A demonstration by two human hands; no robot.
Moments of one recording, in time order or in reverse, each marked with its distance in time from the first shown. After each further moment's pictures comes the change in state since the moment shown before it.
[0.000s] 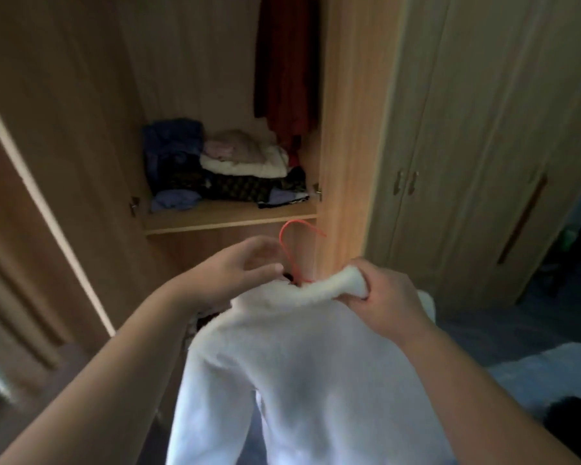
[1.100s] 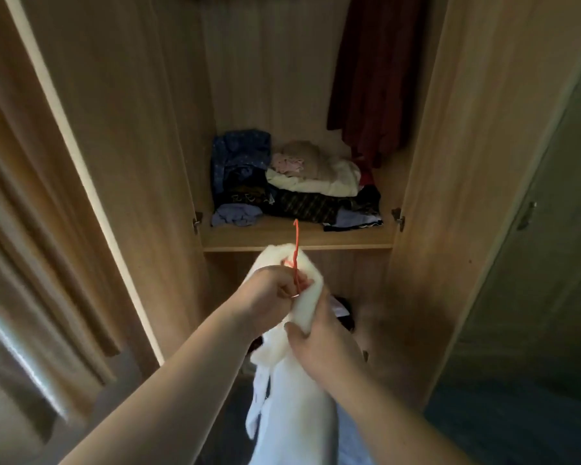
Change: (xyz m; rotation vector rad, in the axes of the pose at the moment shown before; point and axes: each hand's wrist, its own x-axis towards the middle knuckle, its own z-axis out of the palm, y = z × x) left_hand 0.094 -0.123 -0.076 -1.091 0.357 -0.393; right_hand 0.140 -0.106 0.199 0.295 -0.317 0.316
